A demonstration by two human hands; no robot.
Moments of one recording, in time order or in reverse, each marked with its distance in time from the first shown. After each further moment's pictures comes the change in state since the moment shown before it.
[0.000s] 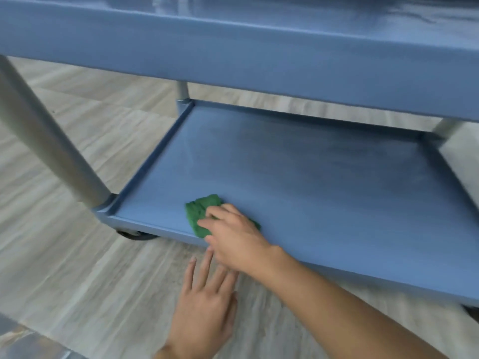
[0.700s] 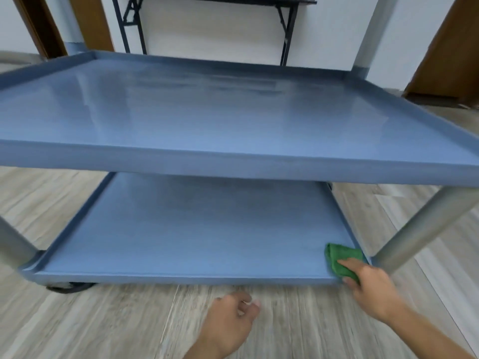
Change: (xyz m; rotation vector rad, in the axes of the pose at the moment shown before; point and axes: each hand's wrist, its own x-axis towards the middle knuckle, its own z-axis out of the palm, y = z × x) left_hand 0.028 0.147 0.028 -0.754 -0.379 -0.249; right_hand -0.348 0.176 -0.141 -0.086 0.063 0.957
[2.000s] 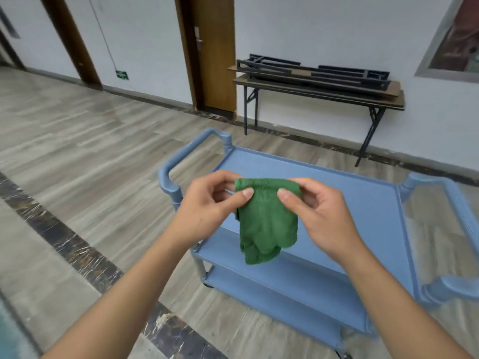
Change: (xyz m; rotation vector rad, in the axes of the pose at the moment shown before) left_hand -0.490 0.630 -0.624 -0.521 0.568 0.491; right_hand -0.200 -0.426 -0.857 1.279 -0.193 -0.820
